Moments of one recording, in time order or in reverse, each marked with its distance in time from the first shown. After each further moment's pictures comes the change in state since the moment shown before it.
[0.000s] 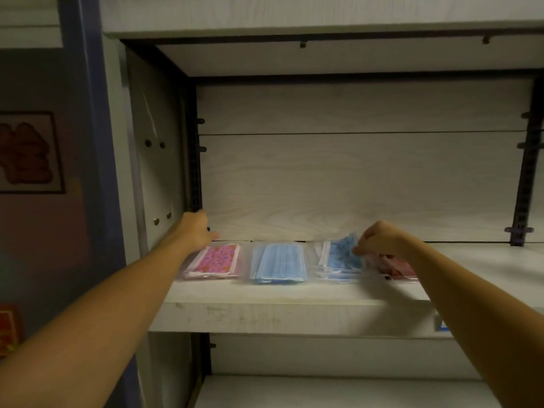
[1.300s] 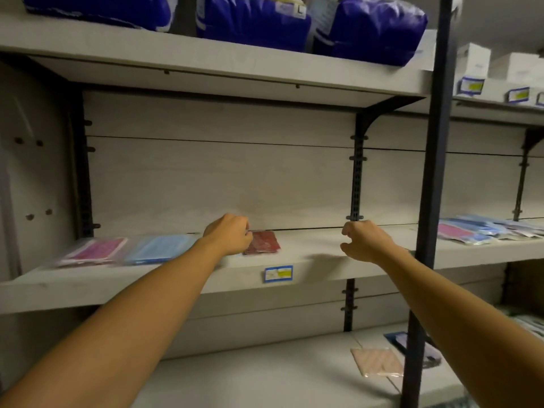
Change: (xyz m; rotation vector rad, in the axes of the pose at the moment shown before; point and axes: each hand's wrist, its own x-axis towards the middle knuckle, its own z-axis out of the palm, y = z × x) left_hand -0.148 0.306 0.053 -0.007 -0.014 0.487; right_hand -0.185 0.179 -0.139 -0.518 0.313 -0.025
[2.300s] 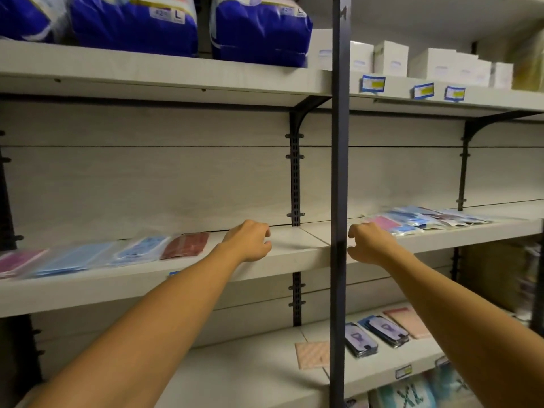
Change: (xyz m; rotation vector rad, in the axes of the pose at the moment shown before) left_hand 0.029 0.237 0.048 -0.010 -0.120 0.147; right_hand -0.037 0.216 -0.024 -0.050 -0.007 0.063
